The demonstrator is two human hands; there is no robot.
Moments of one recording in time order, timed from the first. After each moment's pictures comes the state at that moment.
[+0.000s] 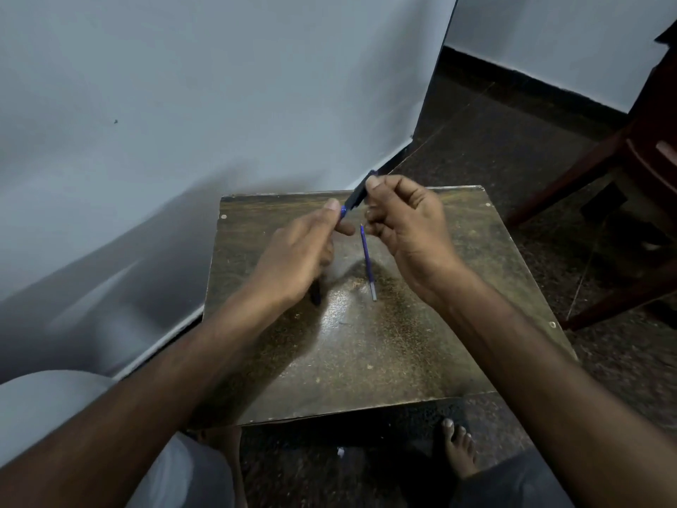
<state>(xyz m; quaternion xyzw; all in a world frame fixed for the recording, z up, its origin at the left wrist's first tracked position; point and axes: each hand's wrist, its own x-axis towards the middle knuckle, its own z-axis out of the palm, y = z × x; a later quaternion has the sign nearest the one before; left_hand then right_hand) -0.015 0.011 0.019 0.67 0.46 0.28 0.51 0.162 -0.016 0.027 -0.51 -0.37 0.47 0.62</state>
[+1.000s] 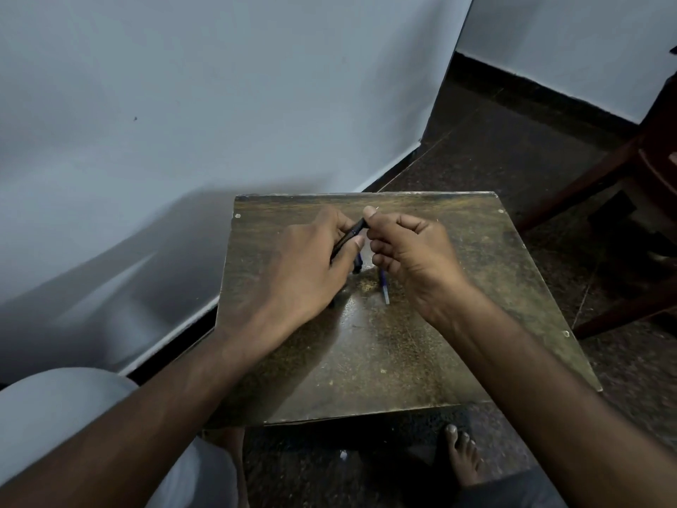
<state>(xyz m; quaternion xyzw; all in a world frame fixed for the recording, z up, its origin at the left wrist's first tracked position) -0.021 0.005 0.022 0.80 0.46 0.28 0.27 0.140 -0.027 0.022 -0.60 -0.28 0.49 0.57</state>
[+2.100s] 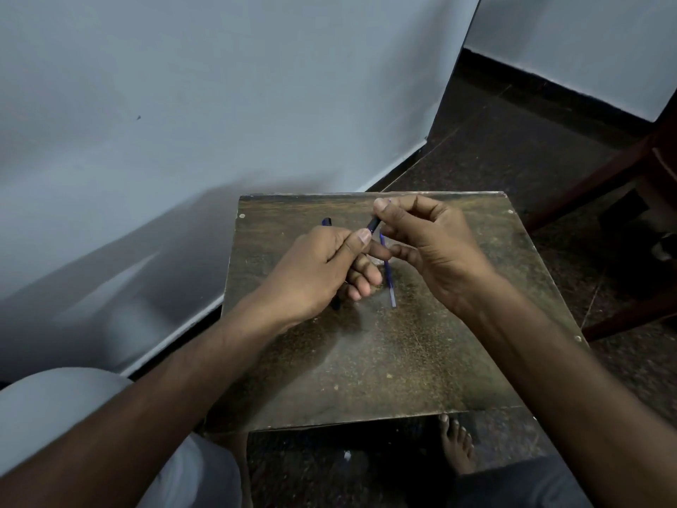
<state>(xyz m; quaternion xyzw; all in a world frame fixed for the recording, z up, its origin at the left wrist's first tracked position) -0.020 0.012 0.018 0.64 0.39 0.24 0.62 0.165 -0.015 0.023 -0.57 -0.36 0.50 0.54</state>
